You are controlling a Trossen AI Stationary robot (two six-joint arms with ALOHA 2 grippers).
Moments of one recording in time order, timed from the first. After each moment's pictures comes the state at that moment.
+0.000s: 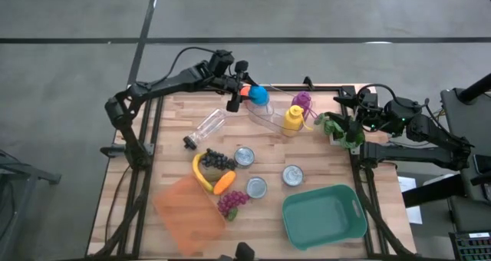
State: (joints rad) left arm 0.58 1.78 1.45 -0.28 0.46 -2.34; right arm -0.21 0.41 0.78 -0.52 0.23 0.22
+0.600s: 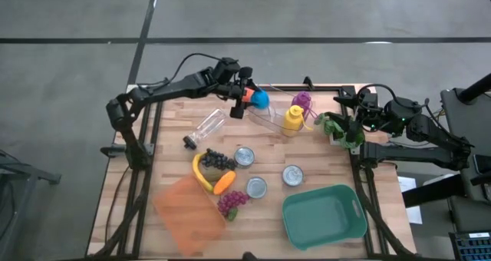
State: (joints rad) left arm 0.50 1.78 1.45 -0.28 0.35 -2.36; right arm -0.21 0.41 0.78 -0.52 0.23 0.22
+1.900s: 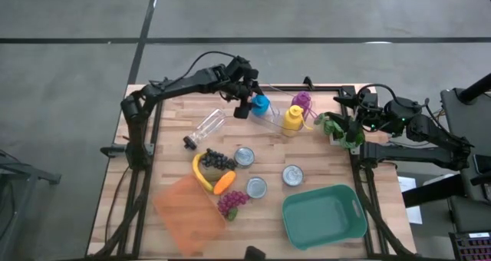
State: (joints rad) left arm 0.49 1.93 1.66 -0.54 0.32 -2.40; right arm -0.21 0.41 0.78 -0.52 0.23 0.22
